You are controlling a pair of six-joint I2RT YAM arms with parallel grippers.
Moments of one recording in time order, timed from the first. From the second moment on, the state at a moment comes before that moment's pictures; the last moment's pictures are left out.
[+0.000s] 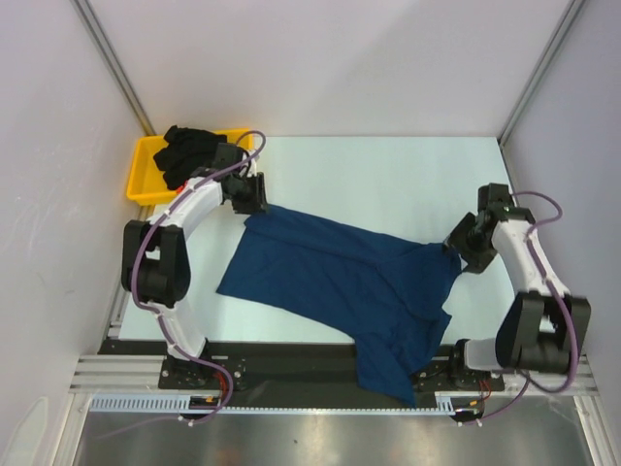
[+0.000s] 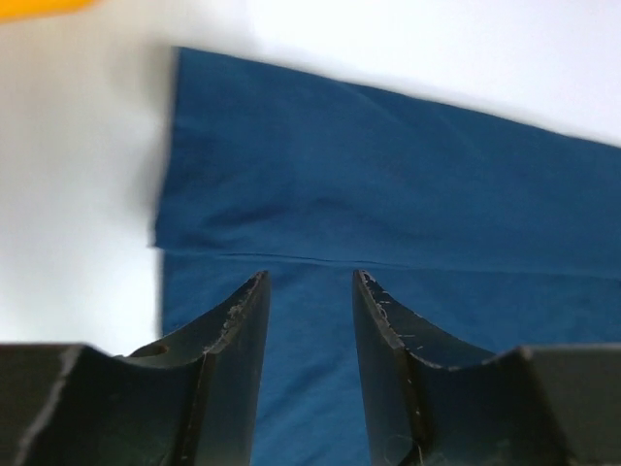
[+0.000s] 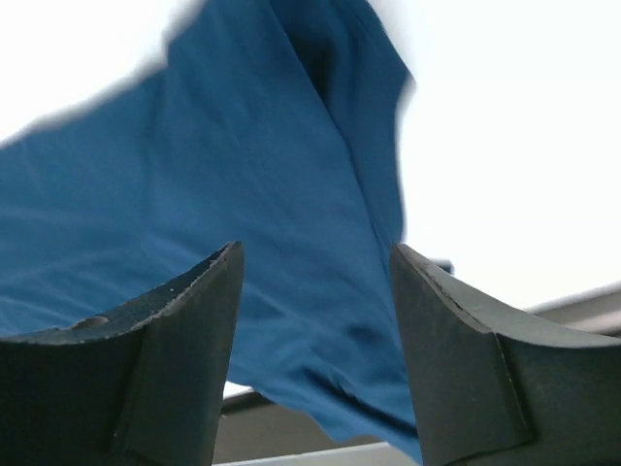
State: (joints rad) left arm -0.19 1.81 1.41 -0.59 0.19 -0.21; right arm -0.12 1.30 1.01 -0.94 0.00 0.61
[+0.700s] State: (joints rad) left arm -0.20 1.92 1.37 -0.56 0.30 -0.27; right arm -0.18 1.65 1.12 -0.68 -0.07 0.57
